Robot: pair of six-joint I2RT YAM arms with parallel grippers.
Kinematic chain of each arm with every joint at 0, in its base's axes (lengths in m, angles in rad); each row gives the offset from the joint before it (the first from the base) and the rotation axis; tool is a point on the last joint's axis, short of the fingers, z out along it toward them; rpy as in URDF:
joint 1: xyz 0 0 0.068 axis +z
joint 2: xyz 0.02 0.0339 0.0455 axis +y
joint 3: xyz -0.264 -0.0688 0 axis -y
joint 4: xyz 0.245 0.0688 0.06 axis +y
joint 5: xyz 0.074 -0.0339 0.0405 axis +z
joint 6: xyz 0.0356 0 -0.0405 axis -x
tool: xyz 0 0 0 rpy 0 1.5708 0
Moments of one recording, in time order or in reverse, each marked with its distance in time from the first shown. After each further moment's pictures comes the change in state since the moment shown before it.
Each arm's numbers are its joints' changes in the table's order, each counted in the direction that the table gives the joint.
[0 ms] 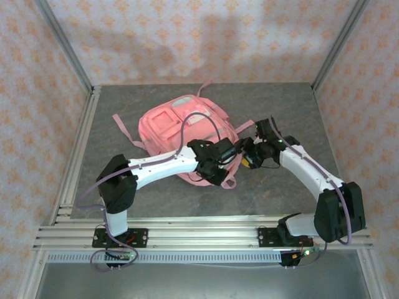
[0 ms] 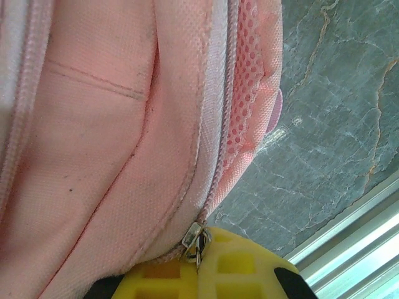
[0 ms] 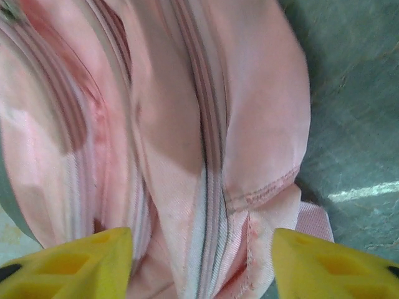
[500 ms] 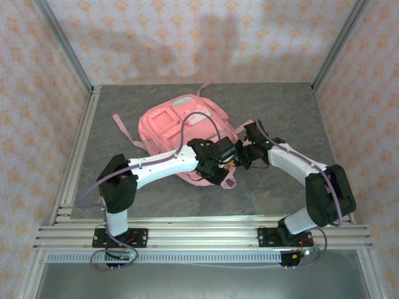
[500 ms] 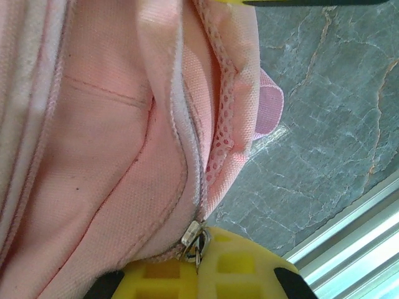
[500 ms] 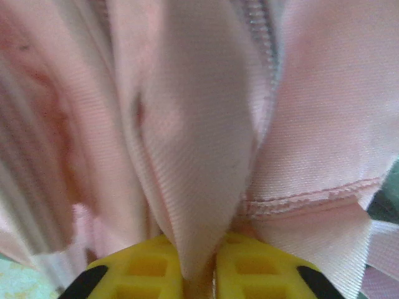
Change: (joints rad) left arm 0.005 0.003 0.011 0.013 -0.002 0.001; right arm 0.064 0.150 -0.024 -0.172 0.071 -0.118
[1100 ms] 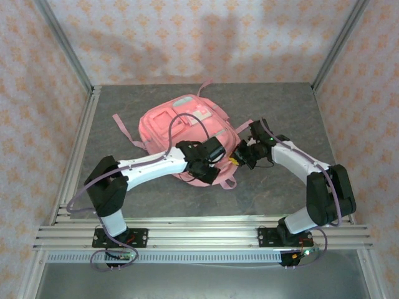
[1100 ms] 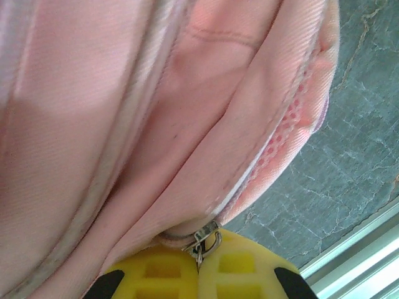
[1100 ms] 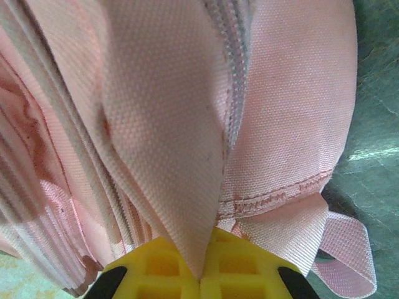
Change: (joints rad) left arm 0.060 -0.117 -0.195 -0.125 0.000 0.010; right arm -0.068 -0.002 0.027 0.098 0.018 0.101
